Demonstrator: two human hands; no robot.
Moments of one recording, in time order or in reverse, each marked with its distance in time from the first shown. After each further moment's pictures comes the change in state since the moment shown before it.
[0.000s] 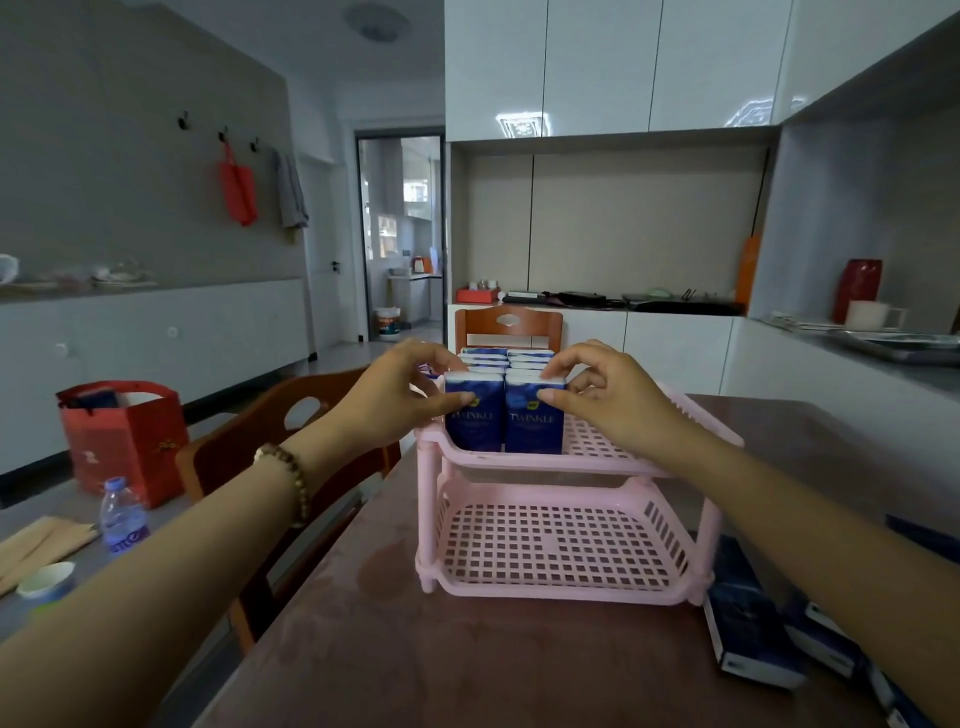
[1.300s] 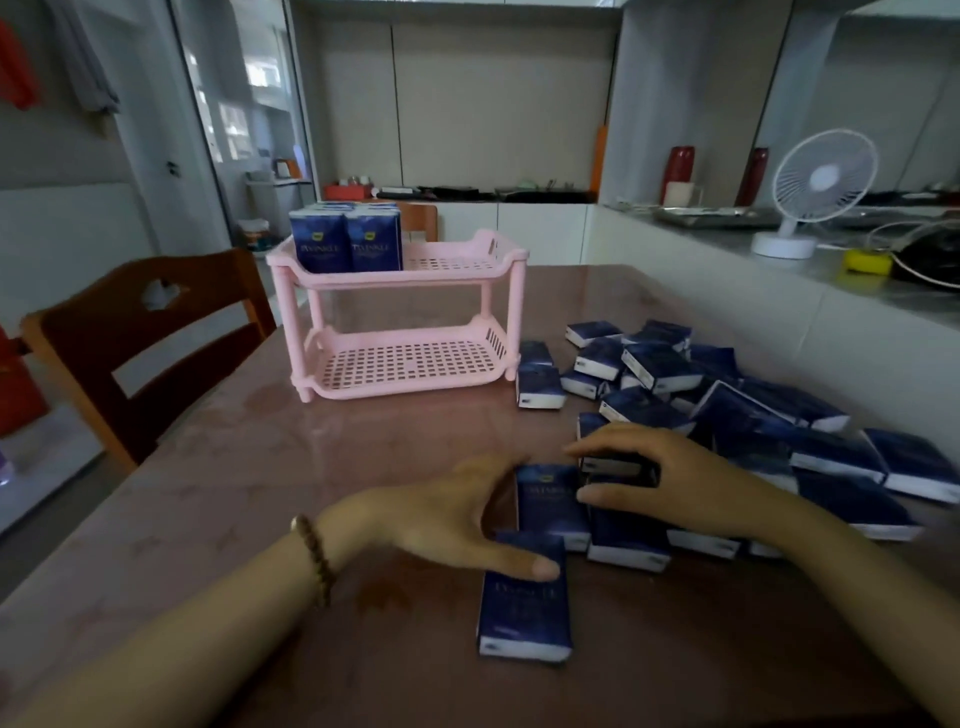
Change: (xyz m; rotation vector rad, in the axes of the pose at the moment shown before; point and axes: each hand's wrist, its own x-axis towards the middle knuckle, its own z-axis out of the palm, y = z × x) left_hand -0.205 0.131 0.148 -0.009 -1.018 0.013; right_hand -0.312 -0.038 -0.075 -0.280 -0.350 0.430
